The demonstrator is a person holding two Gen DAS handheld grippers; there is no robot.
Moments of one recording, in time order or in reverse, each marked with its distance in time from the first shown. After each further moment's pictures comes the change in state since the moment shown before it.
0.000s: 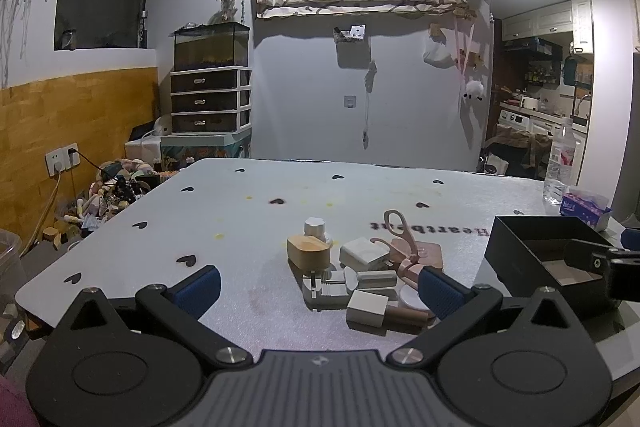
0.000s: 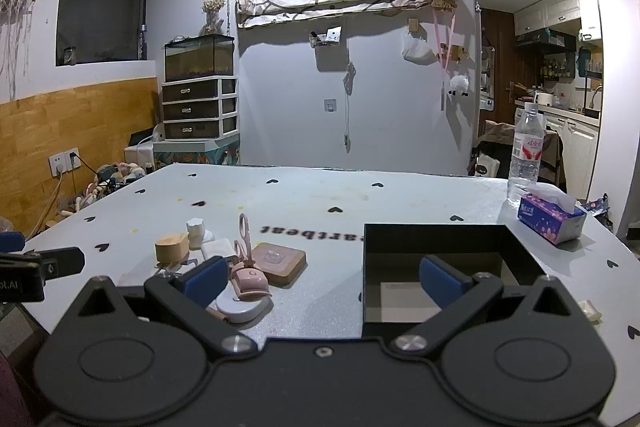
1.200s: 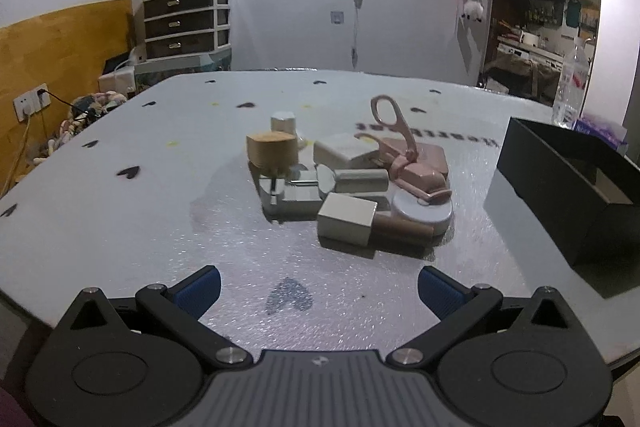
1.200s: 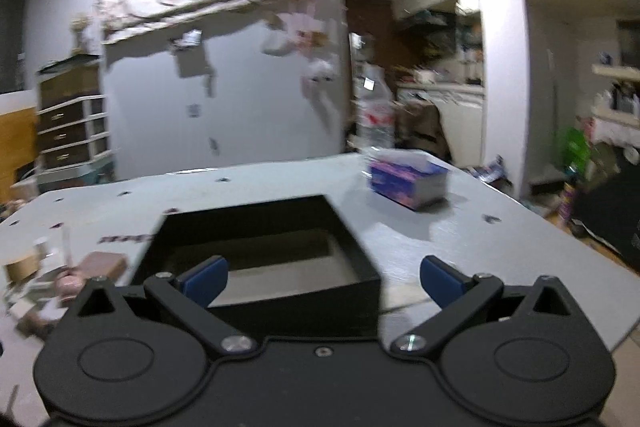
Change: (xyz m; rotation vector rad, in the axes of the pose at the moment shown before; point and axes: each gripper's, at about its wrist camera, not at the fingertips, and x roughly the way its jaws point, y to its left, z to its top) left arm 0.086 -0.025 -0.055 0.020 0.222 -0.028; right arm 0.031 -0.142 -0.027 0.164 0.001 -0.346
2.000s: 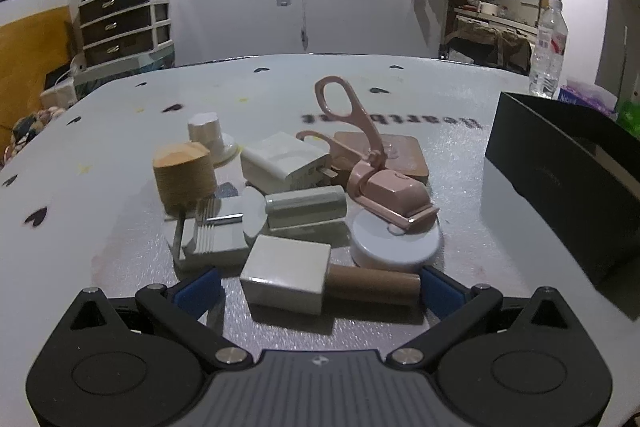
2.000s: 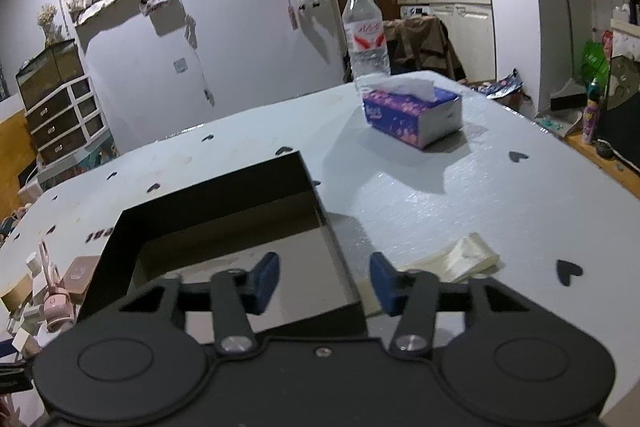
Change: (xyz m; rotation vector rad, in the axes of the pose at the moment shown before) left arm 0.077 -0.026 0.026 0.112 0.040 -0.108; right arm 0.076 -0.034 0.014 0.114 0.232 0.086
